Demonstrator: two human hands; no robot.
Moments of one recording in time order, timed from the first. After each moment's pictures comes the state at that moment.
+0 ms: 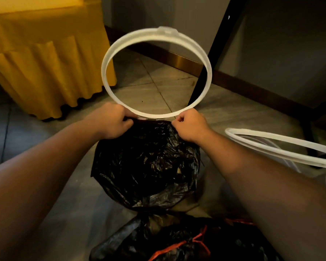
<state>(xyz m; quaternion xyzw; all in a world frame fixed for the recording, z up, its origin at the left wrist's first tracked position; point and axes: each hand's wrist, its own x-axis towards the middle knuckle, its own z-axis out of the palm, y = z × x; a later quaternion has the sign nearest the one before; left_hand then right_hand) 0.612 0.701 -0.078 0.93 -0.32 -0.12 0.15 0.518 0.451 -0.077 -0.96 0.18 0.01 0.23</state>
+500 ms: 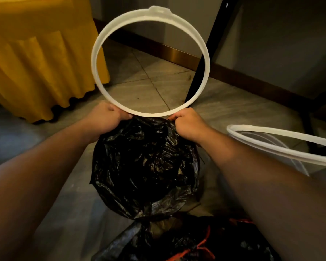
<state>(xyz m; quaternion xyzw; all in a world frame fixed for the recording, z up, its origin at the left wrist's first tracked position) 0.629 0.688 -0.104 0.82 -0.01 -0.24 0.52 0.529 0.449 -0.087 -0.90 0.19 0.04 0.38</state>
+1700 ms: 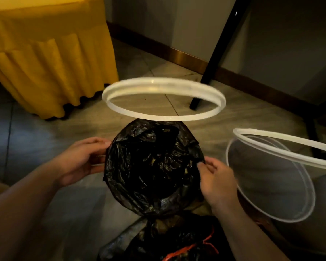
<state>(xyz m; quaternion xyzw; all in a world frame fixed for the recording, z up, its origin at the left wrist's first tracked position) 0.554 0.795 -0.140 0.63 0.06 -0.38 0.67 0.376 0.481 -0.123 -0.77 0.38 -0.11 0.50</state>
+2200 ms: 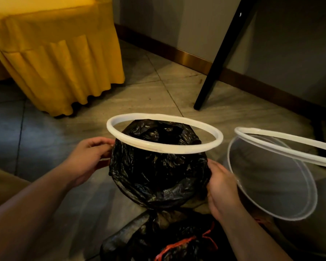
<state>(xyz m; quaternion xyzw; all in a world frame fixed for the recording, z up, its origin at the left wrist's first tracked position) 0.533 0.784 -0.151 0.68 0.08 -0.26 0.68 0.370 0.475 -0.144 -0.53 0.44 -0.08 0.72</state>
